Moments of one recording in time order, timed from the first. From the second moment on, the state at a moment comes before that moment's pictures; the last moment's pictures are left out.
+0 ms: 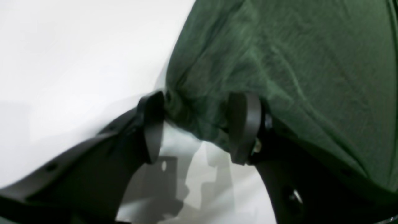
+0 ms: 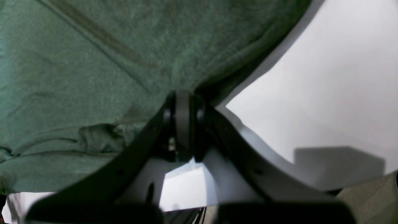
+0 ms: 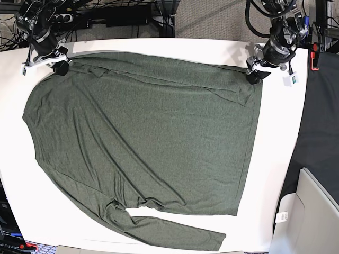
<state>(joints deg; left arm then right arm) 23.4 -4.4 -25.6 102.6 -39.2 0.4 50.1 -21.6 -0.5 42.6 106.2 39.6 18.2 -57.0</state>
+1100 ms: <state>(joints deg) 33.7 -4.2 -29.2 110.4 -41.2 1.0 53.9 -31.3 1.5 46.5 109.6 47.4 18.5 -57.7</state>
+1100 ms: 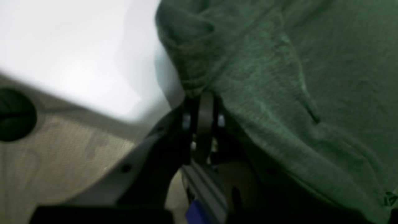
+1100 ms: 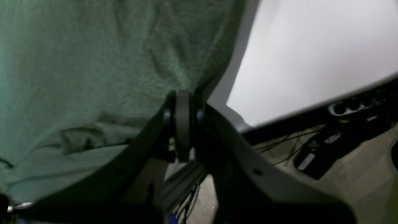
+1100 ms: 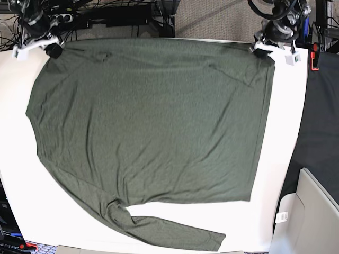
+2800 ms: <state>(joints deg) 2.9 -3.6 -31.5 90.8 -41.2 0.9 53.7 4.3 7.5 43.3 81.7 35.3 22.8 -54.9</state>
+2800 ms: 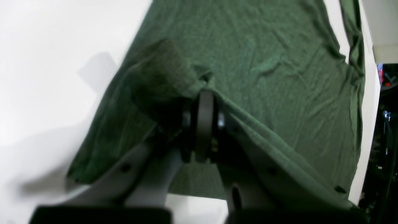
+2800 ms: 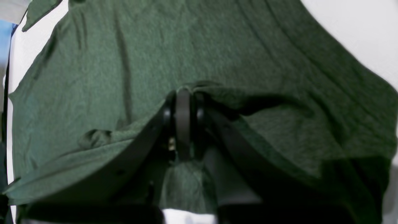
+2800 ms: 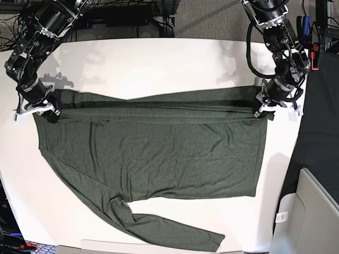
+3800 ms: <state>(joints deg) 10.2 -5.2 -29.3 100.1 -40.2 1.6 60.3 -9.0 8.3 41.0 96.1 41.6 22.2 -54.3</state>
